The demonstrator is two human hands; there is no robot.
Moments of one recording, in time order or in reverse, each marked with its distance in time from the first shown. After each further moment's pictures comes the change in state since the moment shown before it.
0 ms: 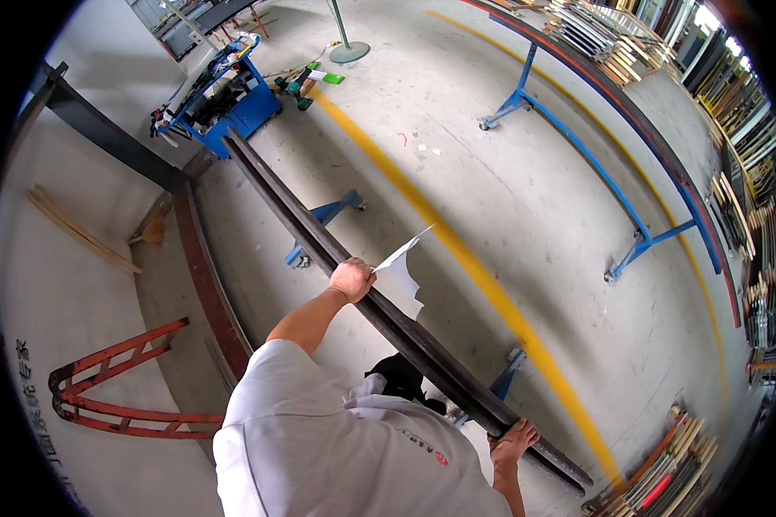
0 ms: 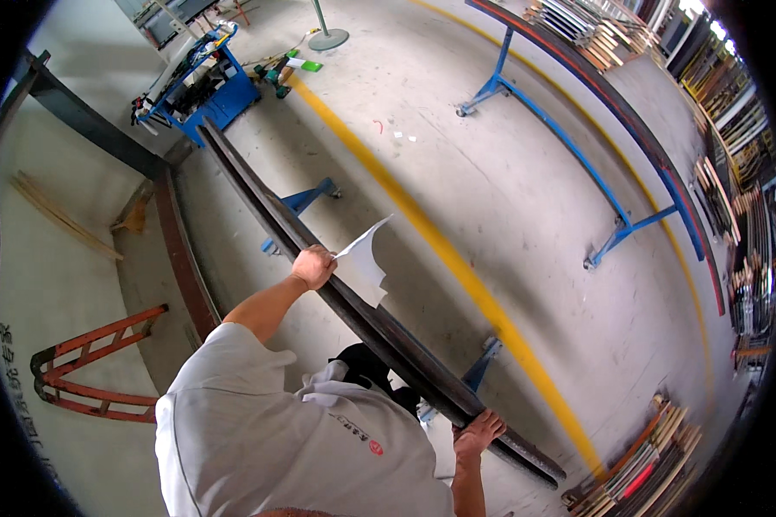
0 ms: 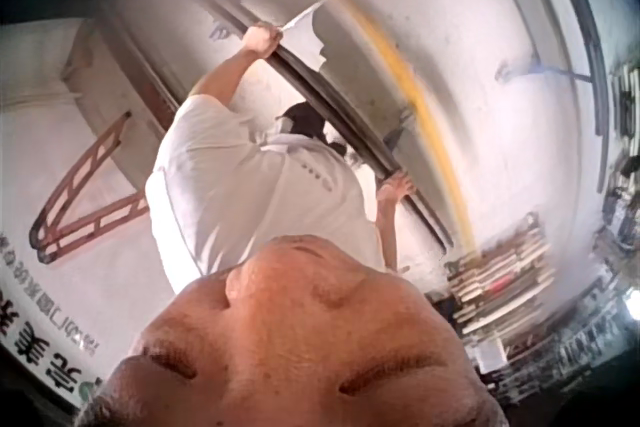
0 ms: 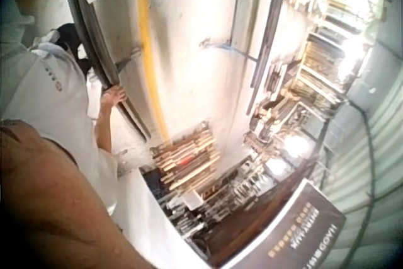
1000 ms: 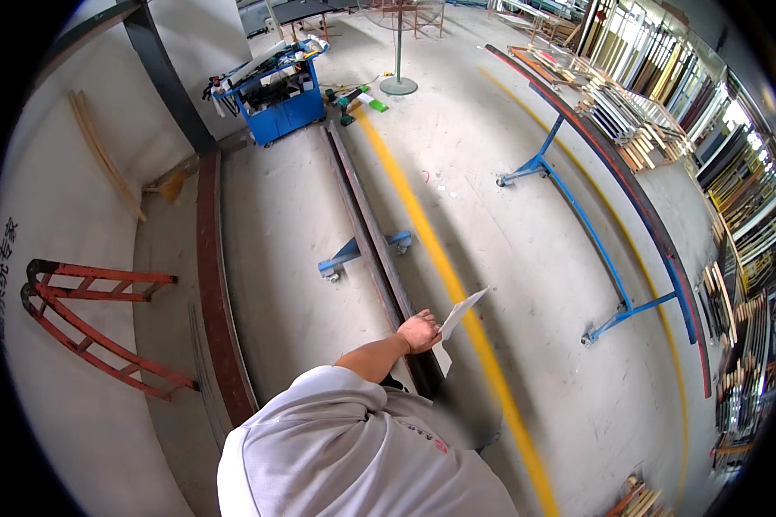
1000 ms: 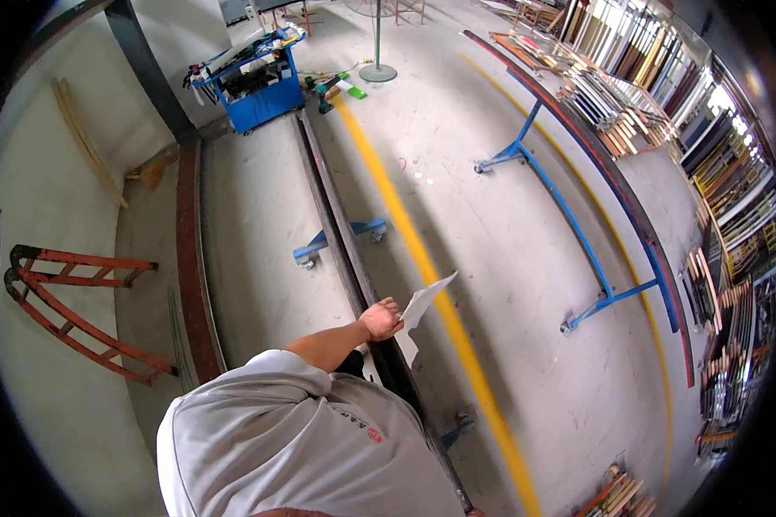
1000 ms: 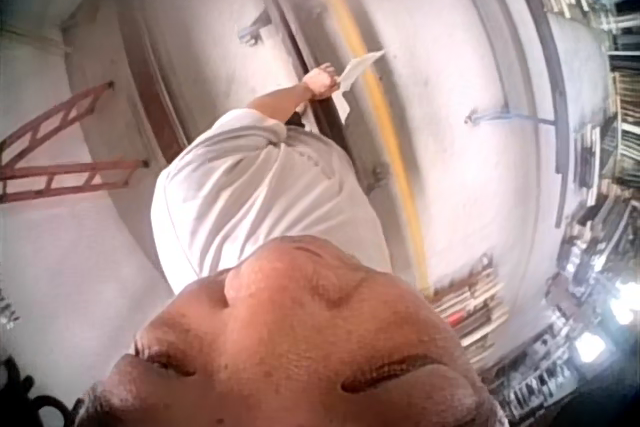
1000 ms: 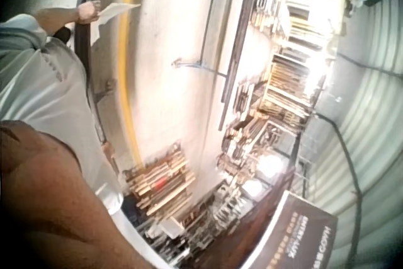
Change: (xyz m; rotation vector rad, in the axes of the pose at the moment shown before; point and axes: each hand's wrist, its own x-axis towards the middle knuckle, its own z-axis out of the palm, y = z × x) left_hand -0.048 0.200 0.058 -0.118 0.227 0.249; right_hand -0.121 0.202 0.010 -0.099 -0.521 0.161
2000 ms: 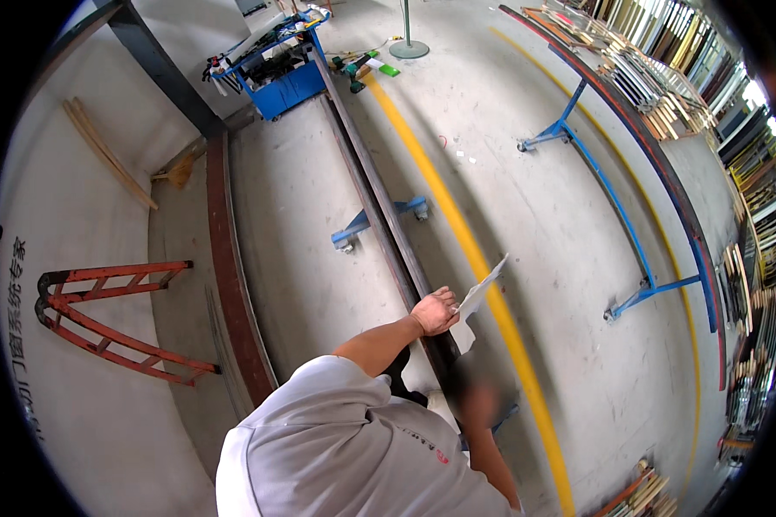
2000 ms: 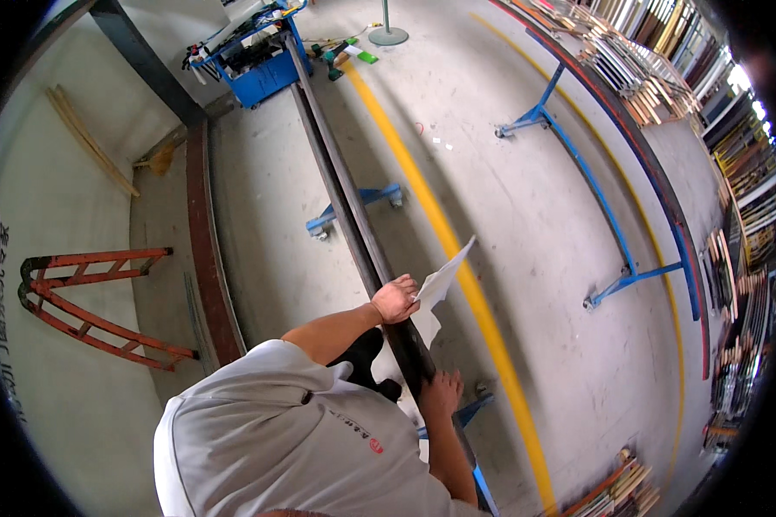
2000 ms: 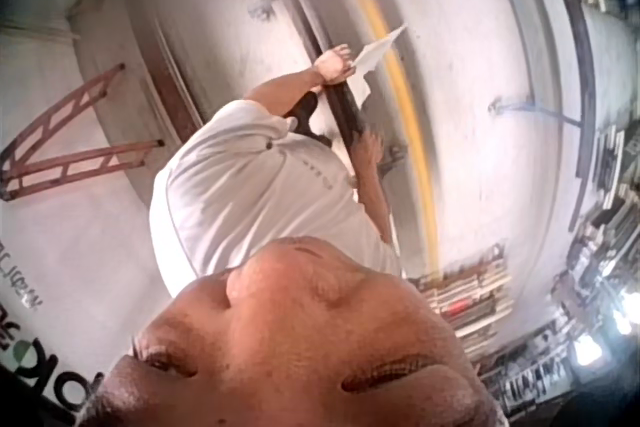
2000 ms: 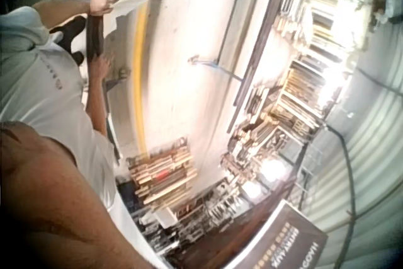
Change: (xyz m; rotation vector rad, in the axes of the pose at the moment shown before) left_hand 0.013 -0.020 -0.017 -0.122 0.111 0.018; right_hand 0.092 -0.307 -0.089 0.122 0.316 -0.616
